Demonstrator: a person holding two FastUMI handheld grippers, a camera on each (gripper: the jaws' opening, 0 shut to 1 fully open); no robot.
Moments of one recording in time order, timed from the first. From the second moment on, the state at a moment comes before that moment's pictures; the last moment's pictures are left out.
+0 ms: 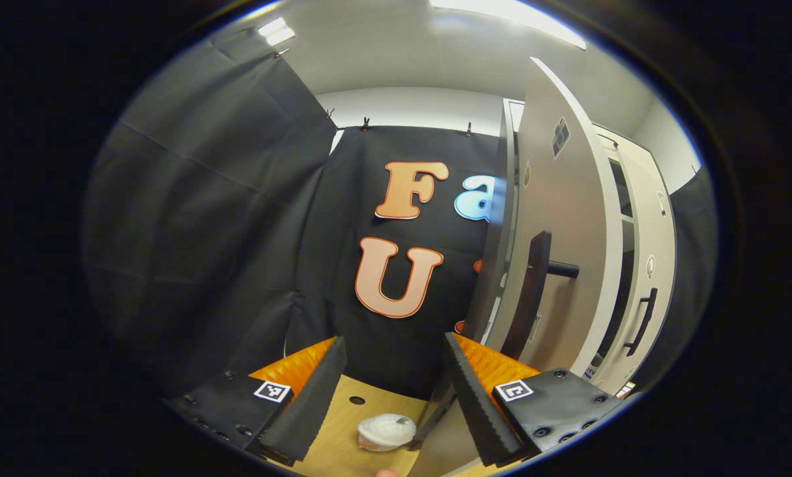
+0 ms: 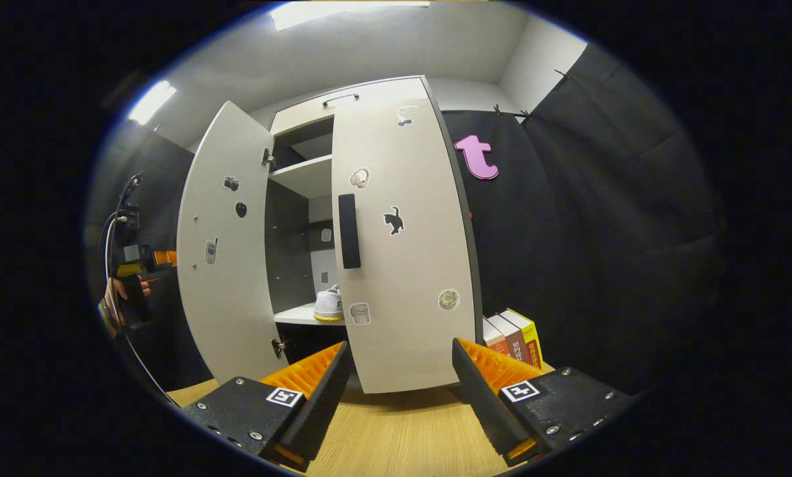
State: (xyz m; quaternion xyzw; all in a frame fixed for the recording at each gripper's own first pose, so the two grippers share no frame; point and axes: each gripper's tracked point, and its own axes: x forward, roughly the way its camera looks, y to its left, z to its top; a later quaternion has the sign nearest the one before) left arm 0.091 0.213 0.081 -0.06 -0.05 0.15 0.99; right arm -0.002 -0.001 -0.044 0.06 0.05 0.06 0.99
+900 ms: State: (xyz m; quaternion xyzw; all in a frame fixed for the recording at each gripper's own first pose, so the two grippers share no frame) left arm 0.147 0.063 0.062 -0.06 -0.01 0.00 1.00; right arm -0.016 -0.032 -0.041 0.06 0.04 0.03 1.00
